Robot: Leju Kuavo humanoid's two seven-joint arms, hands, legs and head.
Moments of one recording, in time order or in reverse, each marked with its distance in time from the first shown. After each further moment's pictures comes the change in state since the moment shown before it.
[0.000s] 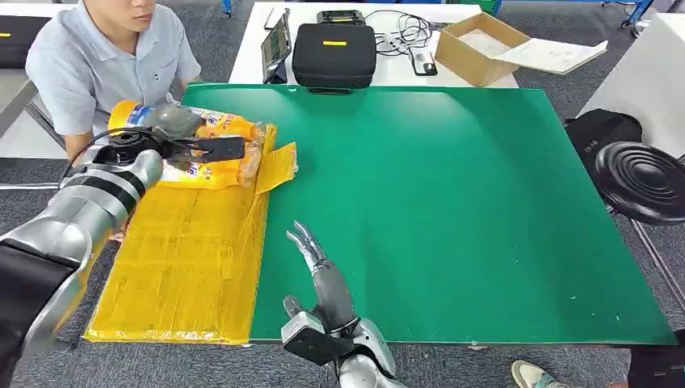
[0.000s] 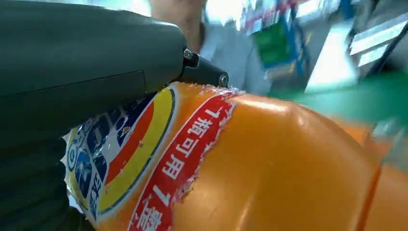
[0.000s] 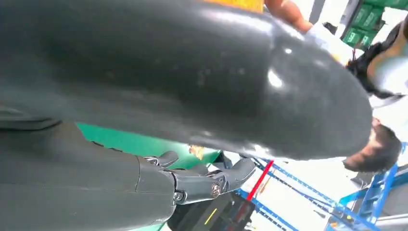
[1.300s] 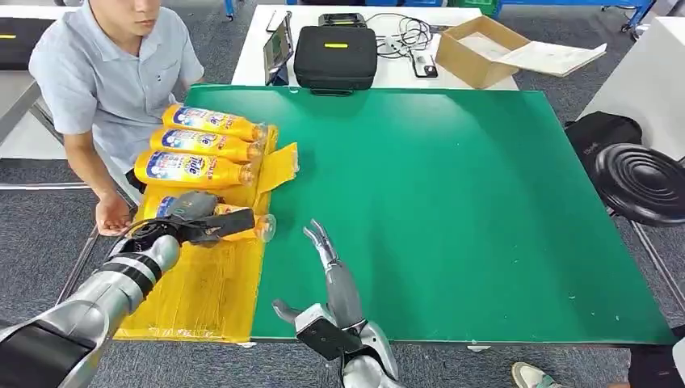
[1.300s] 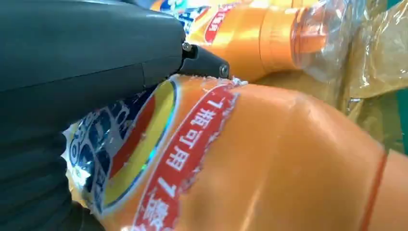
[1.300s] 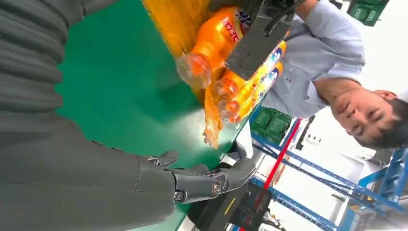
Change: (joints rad) left arm 0.392 0.004 0.079 -0.140 0.198 0.093 -0.035; right arm 0.013 -0.008 -0.011 0.007 -0.077 -0.052 0.000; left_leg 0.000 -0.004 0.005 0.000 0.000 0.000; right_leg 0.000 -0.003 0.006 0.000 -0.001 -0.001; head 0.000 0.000
